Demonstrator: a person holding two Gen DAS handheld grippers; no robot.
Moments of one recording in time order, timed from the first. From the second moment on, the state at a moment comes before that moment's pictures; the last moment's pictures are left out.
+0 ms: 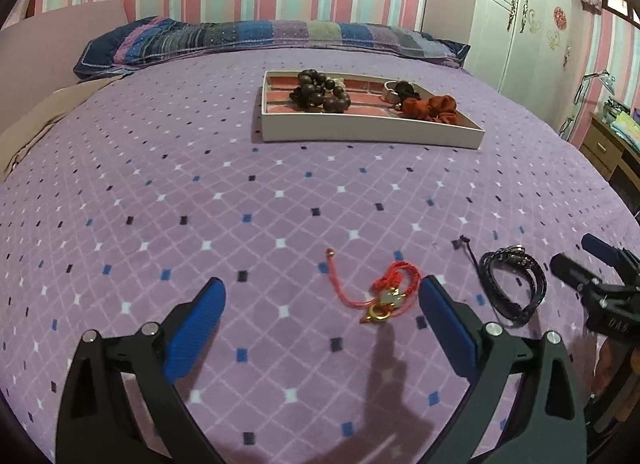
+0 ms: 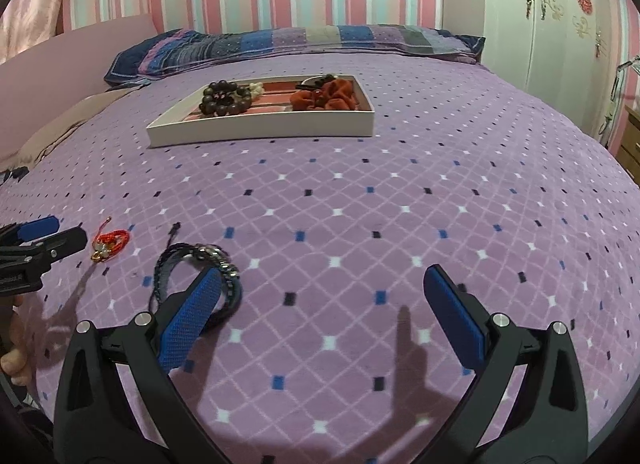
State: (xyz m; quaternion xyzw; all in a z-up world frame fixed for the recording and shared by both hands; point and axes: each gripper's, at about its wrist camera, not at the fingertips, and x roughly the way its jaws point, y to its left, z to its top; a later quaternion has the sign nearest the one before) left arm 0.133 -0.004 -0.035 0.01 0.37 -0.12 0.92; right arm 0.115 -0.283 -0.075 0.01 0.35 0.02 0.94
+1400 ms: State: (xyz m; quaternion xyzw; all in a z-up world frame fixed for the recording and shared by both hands) left arm 0.148 -0.036 -0.056 0.05 0.37 -0.14 0.92; right arm 0.122 -0.245 -0.094 -0.02 0.36 0.07 0.93
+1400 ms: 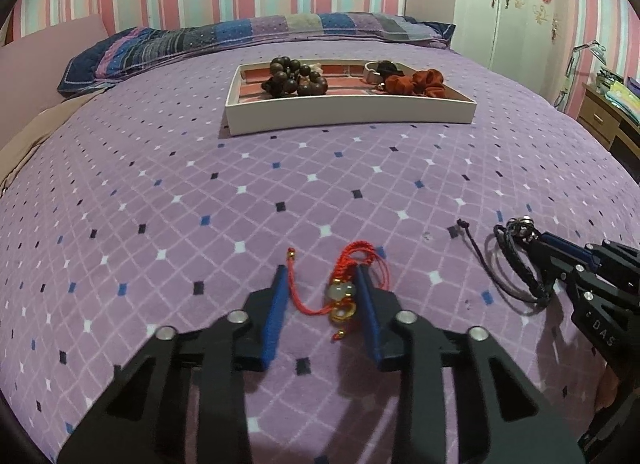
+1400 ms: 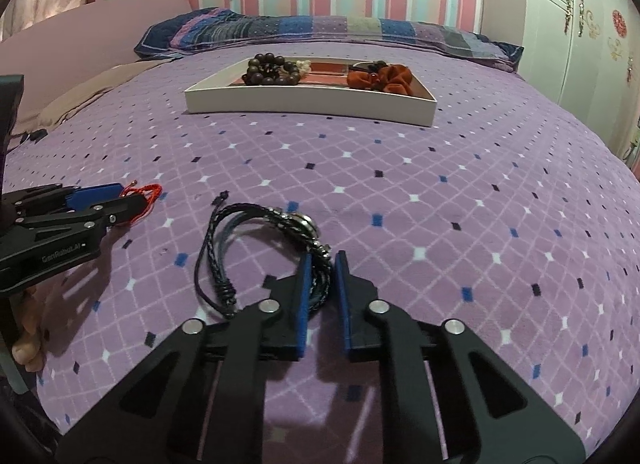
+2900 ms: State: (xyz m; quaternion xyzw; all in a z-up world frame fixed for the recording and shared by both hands) left arm 0.229 -0.046 0.038 -0.01 0.31 -0.15 0.94; right arm 0.227 -0.281 -0.006 0.04 0.28 0.06 0.96
